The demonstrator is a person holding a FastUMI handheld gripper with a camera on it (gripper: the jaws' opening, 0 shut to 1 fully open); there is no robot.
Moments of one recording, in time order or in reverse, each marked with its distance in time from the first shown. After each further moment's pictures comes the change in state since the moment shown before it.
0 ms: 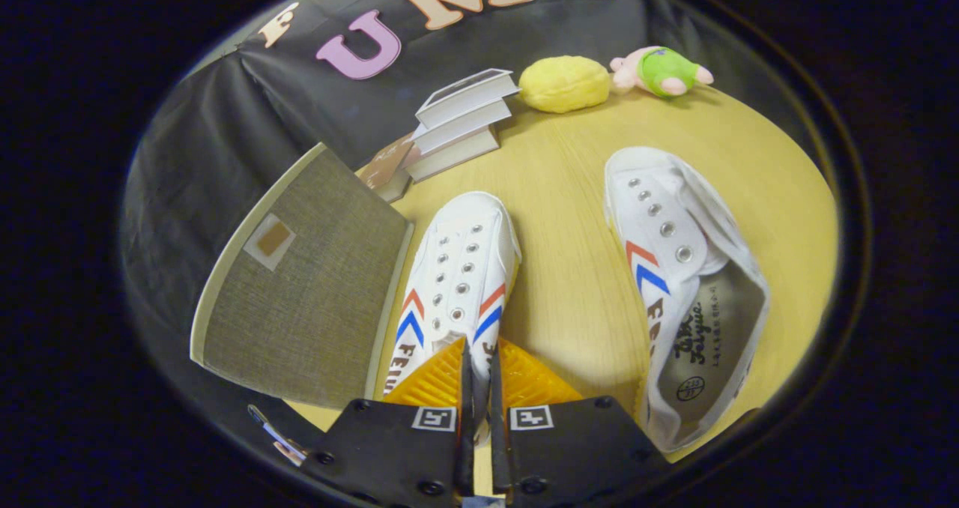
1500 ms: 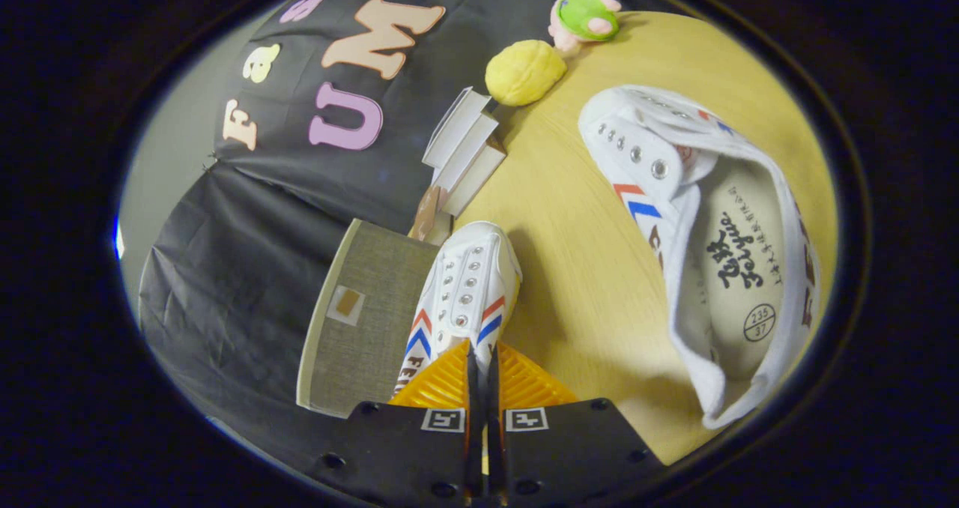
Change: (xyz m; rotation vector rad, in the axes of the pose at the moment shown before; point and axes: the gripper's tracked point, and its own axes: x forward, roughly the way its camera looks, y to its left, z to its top) arm -0.023 0.034 0.017 0.442 -0.073 0.349
